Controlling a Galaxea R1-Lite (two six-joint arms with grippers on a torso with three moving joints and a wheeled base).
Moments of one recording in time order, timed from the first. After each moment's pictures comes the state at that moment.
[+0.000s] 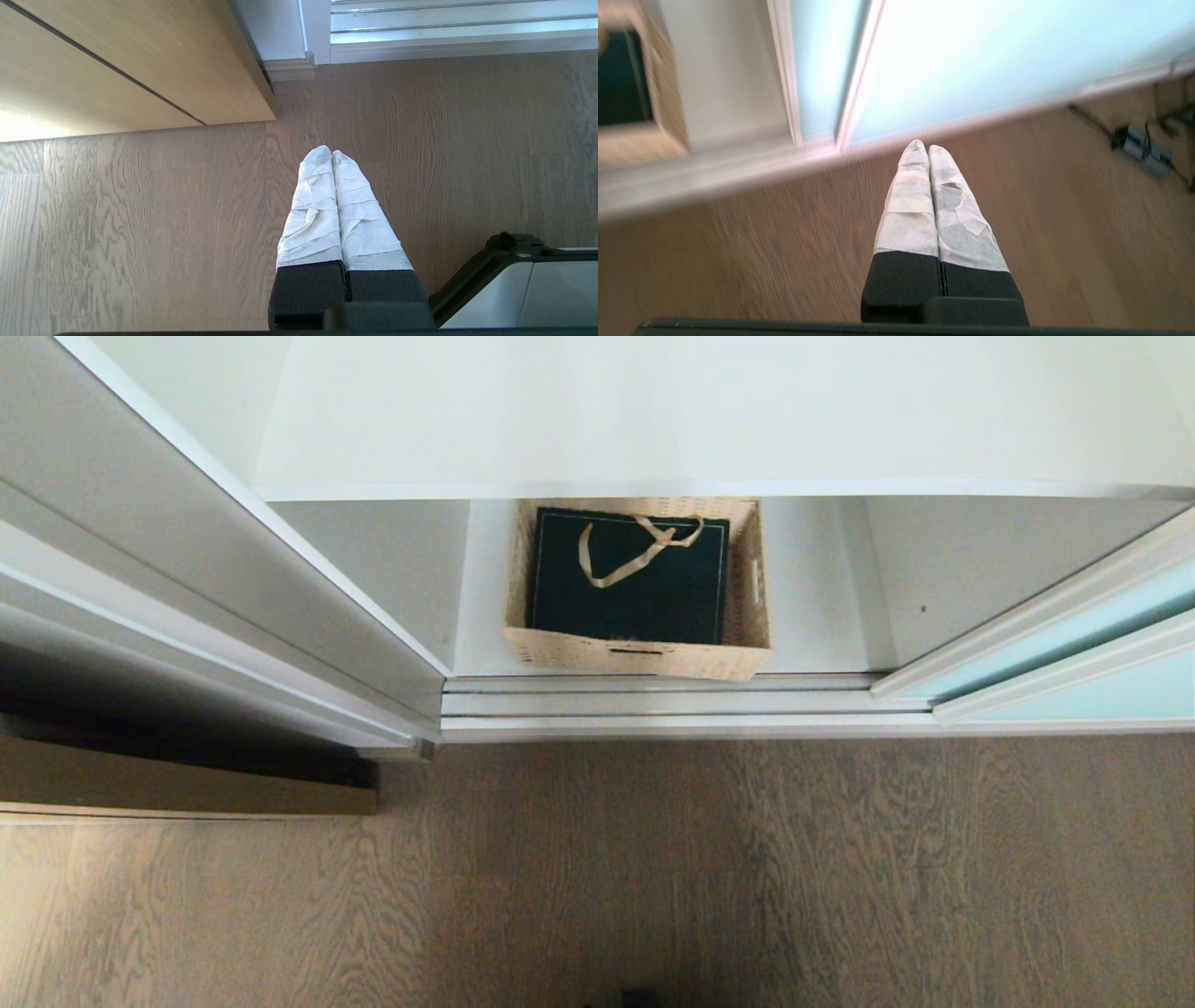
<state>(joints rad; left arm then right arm) 0.01 0.00 0.00 0.00 0.00 0.04 0.15 0.39 -0.74 0.17 -0.61 0.00</state>
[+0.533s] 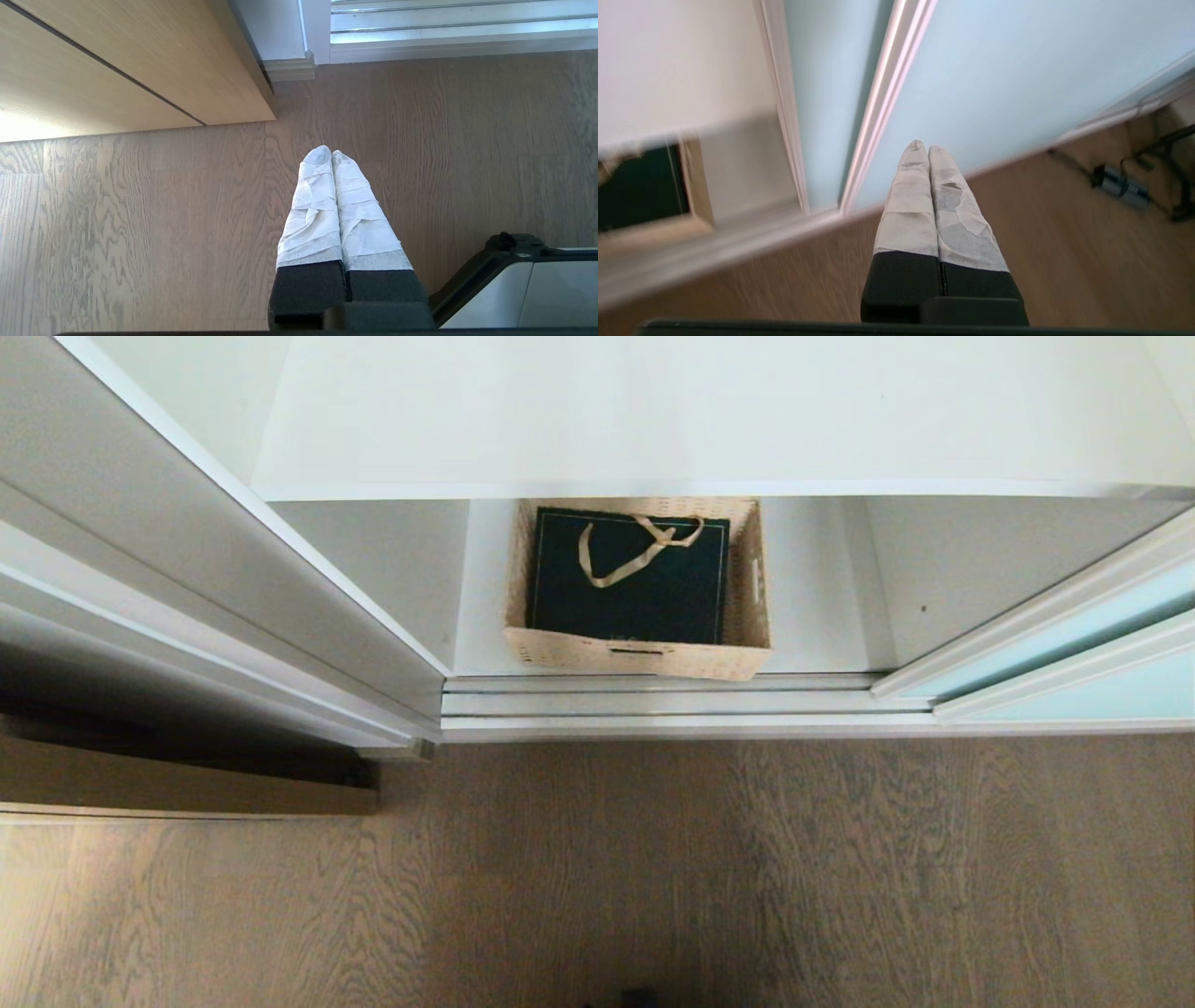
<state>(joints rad) 0.01 0.00 0.00 0.00 0.00 0.04 0.14 0.59 -1.45 0.55 -0.62 0.00</state>
